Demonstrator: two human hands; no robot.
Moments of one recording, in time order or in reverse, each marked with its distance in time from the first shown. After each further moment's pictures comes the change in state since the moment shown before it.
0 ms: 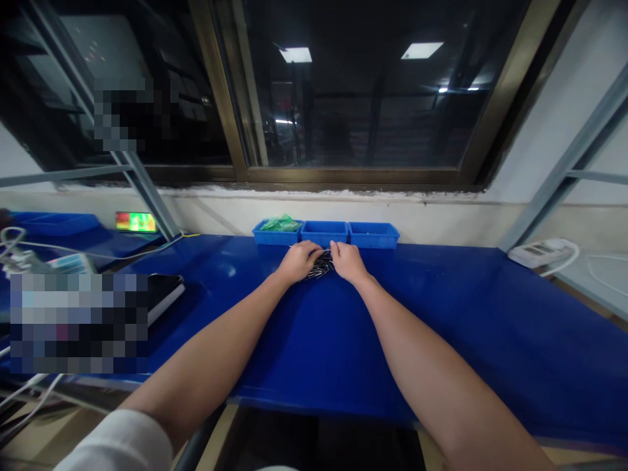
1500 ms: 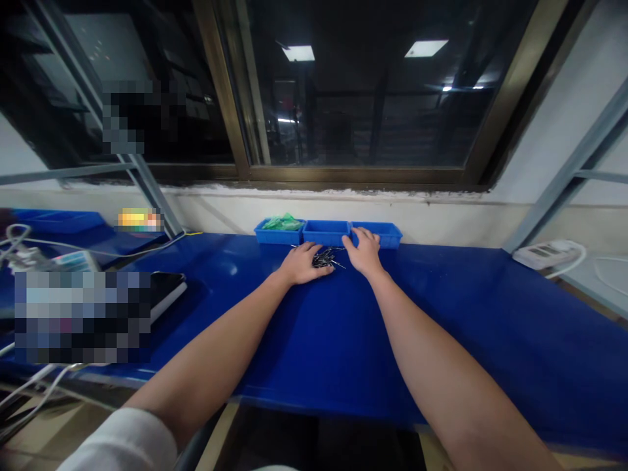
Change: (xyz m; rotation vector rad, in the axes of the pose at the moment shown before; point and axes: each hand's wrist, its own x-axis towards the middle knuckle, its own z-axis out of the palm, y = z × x) left_hand -0.009 -0.001 0.002 0.184 -0.221 -0.195; right_hand 0.016 0.039 -0.007 -0.032 0.182 0.096
